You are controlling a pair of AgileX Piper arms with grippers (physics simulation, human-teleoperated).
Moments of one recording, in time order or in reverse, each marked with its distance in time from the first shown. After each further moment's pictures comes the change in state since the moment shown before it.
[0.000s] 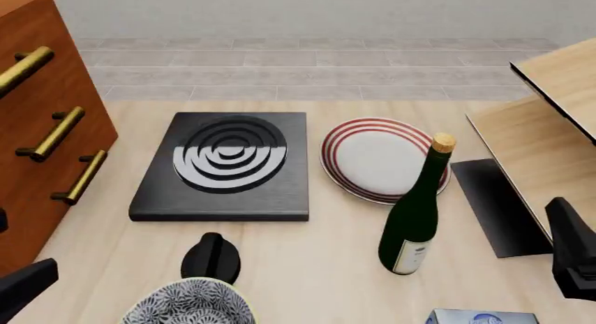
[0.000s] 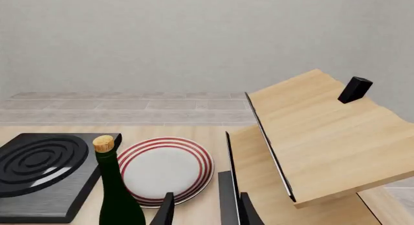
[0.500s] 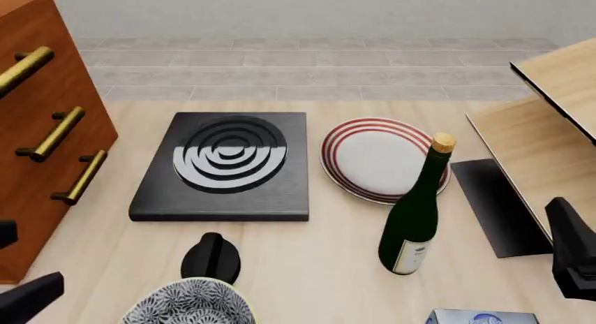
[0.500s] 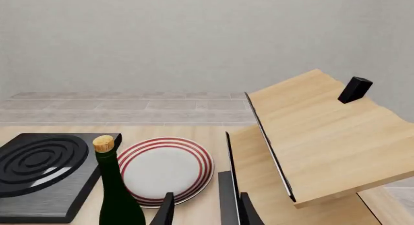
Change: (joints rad) left arm -0.036 0.010 0.003 0.042 -0.017; right arm 0.000 0.000 0.000 0.000 0.000
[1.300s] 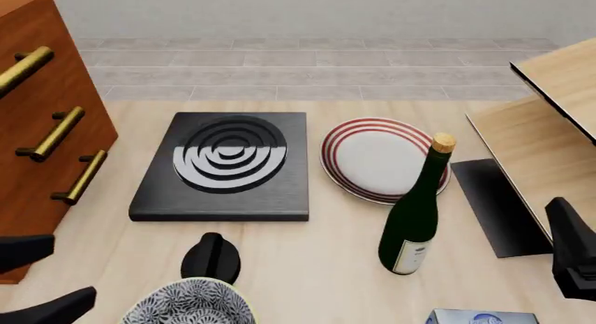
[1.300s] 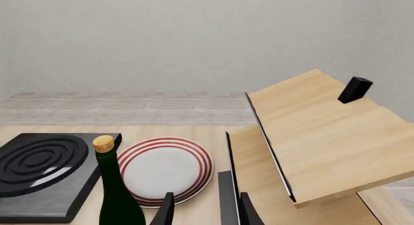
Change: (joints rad) left arm -0.048 0.060 0.065 -0.030 -0.002; right arm 0.000 0.000 0.000 0.000 0.000
